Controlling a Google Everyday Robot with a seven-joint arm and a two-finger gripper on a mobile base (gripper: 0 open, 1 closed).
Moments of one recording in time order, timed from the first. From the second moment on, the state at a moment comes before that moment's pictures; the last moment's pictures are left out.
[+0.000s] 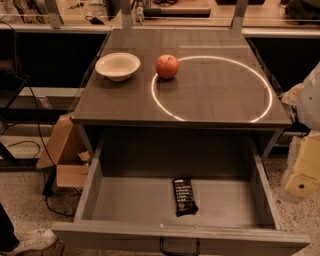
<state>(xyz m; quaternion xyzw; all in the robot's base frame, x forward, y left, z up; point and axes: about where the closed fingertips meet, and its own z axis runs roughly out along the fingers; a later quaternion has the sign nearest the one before) 0.363 -0.210 0.940 -0.56 0.82 0.00 0.10</state>
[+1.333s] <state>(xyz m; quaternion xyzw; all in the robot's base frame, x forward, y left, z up) 0.322 -0.207 0.914 -0.49 0.87 0.05 0.06</state>
